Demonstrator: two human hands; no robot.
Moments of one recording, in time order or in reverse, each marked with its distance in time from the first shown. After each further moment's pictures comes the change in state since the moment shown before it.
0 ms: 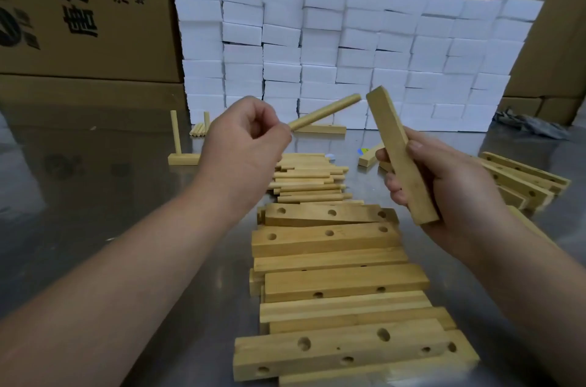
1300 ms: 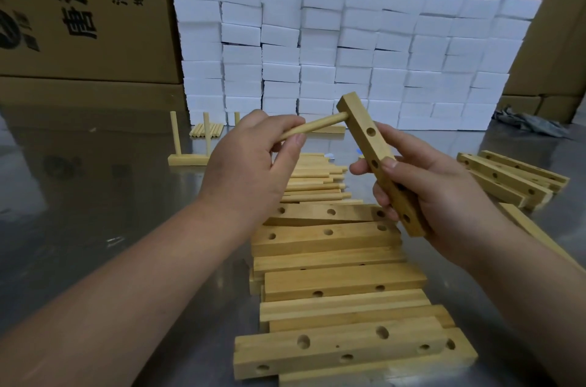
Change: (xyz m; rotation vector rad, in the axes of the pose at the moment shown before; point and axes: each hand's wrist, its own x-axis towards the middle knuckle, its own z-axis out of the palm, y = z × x) left_hand -0.011 -0.003 0.002 0.510 -0.054 0.330; right_hand -0.009 0.001 0.001 -0.267 -0.212 -0.069
